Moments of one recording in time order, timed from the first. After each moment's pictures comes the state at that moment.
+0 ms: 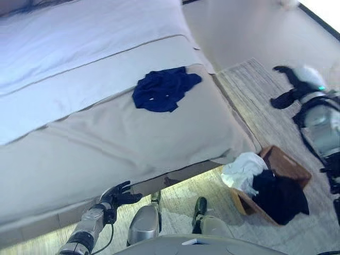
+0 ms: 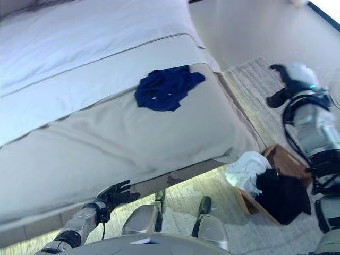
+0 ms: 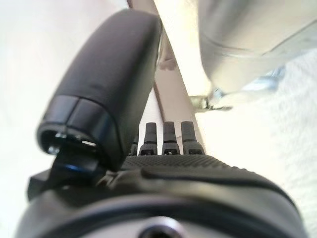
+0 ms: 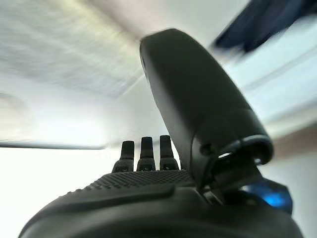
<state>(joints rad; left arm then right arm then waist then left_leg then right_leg) -0.05 0.33 -0.14 0.94 -0.30 0.02 -0.18 -0.59 -0.92 0.33 0.45 -0.35 0.17 0.03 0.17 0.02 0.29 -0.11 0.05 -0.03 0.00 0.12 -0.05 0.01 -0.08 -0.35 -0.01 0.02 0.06</state>
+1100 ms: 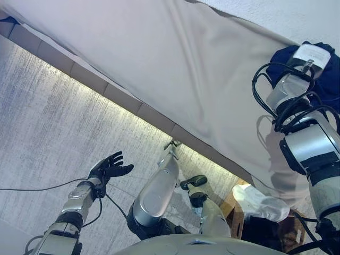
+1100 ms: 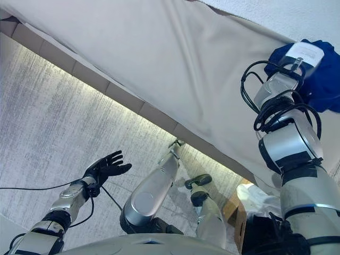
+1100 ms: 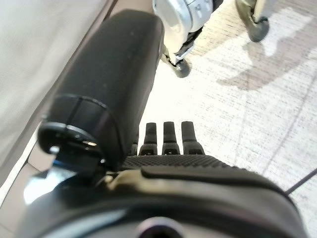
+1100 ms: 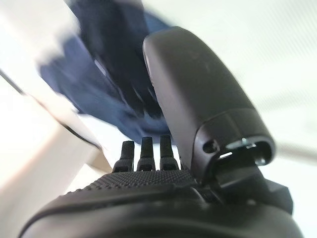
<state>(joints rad) -0.16 0.46 -0.12 0.92 -0.48 -0.09 -0.26 -1.25 -0.61 0.57 1.29 -0.56 0.71 -0.06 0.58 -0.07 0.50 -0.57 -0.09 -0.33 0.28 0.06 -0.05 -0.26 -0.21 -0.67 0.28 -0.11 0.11</state>
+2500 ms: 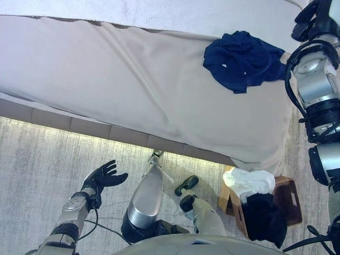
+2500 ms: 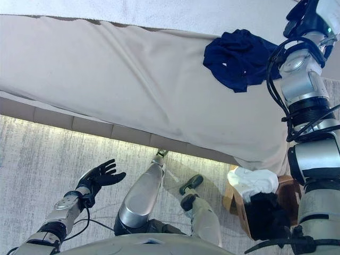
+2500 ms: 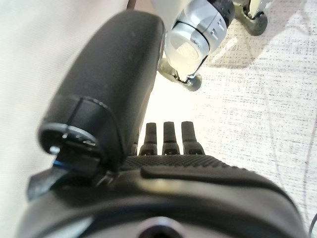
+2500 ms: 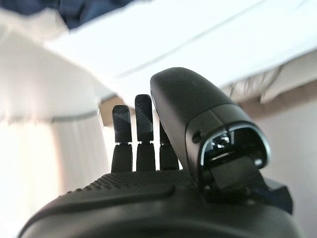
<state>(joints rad) -0.08 0.45 -0.06 1.01 -0.38 -0.13 -0.22 -1.09 -0.81 0.34 0.67 -0.21 0.38 -0.27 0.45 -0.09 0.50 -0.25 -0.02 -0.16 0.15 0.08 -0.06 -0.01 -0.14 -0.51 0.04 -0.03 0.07</state>
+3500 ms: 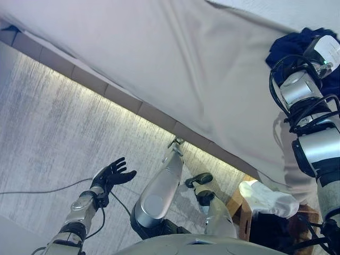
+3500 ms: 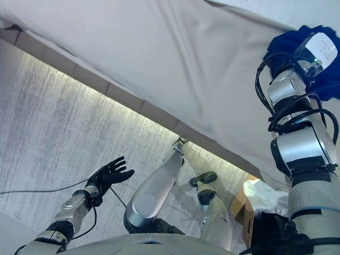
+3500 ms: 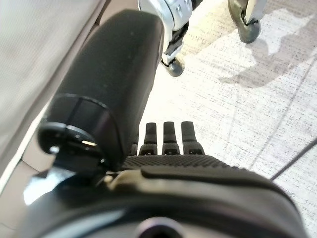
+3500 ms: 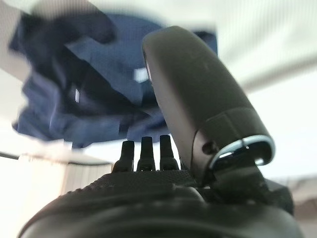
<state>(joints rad) -0.09 0.41 -0.12 0.94 -0.51 -0.18 -0.29 -1.21 -0.70 0.49 1.10 -0.14 0.50 -0.44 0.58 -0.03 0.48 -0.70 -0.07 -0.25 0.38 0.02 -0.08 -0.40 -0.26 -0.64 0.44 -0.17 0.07</state>
